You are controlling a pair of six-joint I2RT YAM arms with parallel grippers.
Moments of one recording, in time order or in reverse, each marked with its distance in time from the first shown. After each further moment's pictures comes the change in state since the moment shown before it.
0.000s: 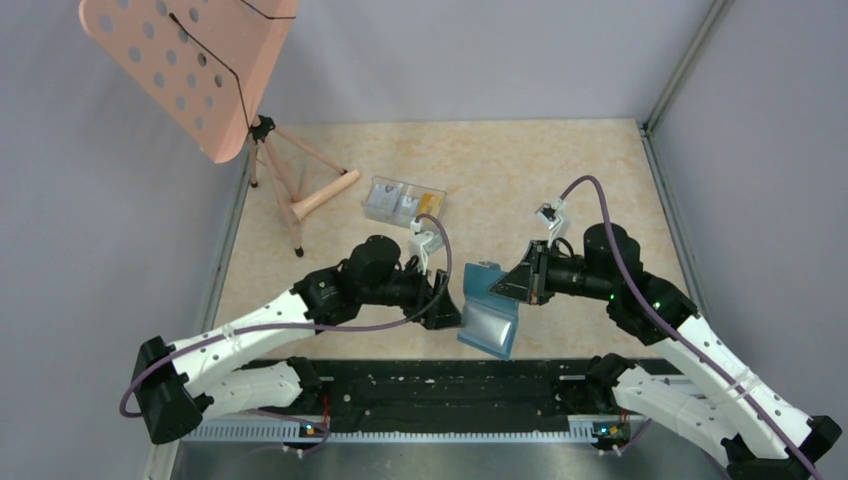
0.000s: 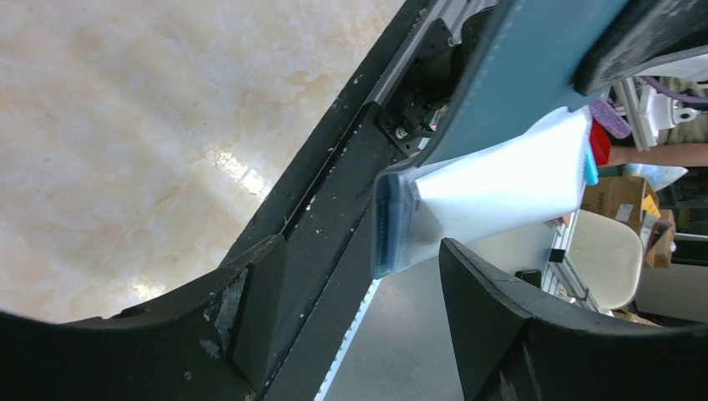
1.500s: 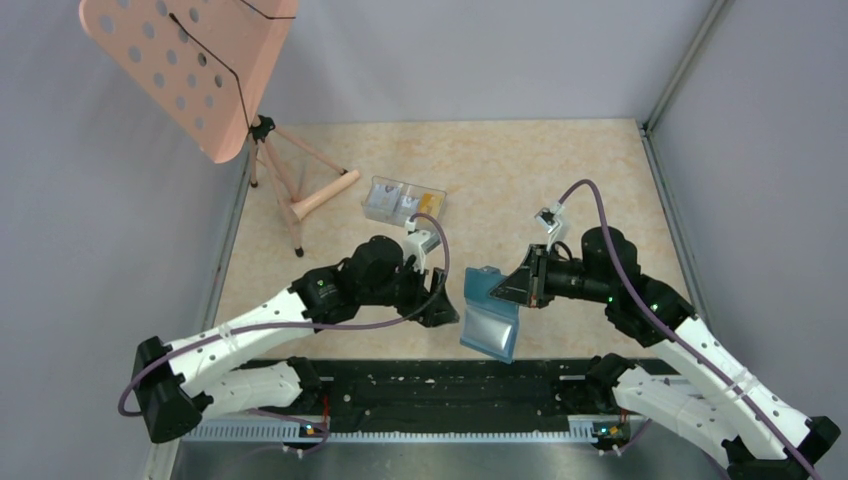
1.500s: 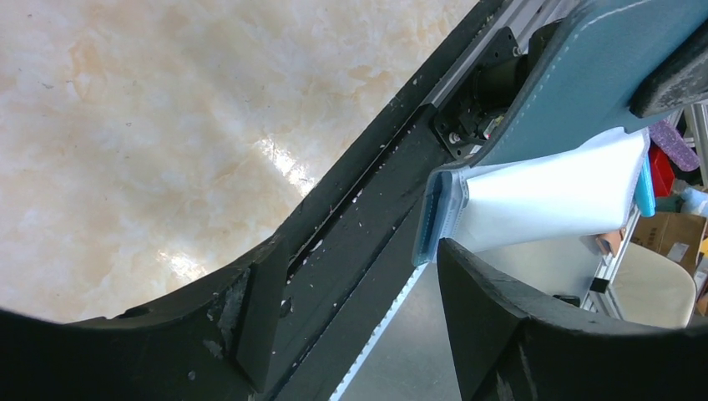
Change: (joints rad) left arm -0.010 -0.013 0.031 -0.104 -0.133 0.010; right arm 0.000 -0.012 -0.032 0.001 0.000 0.014
